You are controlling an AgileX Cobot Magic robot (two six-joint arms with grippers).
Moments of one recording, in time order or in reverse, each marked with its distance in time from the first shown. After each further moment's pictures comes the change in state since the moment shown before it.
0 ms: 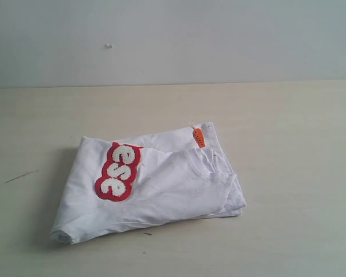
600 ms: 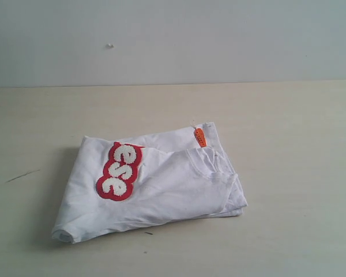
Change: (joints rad) left arm 0.229 0.000 0.006 0.385 -0.001 -0.553; right arm 0.000 0.000 0.000 0.000 0.002 0.002
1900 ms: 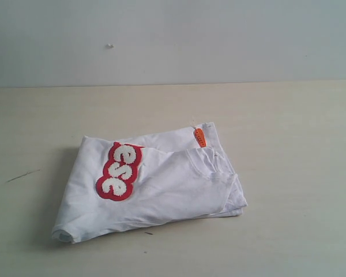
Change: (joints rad) left arm 0.094 0.002 0.464 0.058 0.082 0.172; right arm 0.000 0.000 0.000 0.000 0.000 0.002
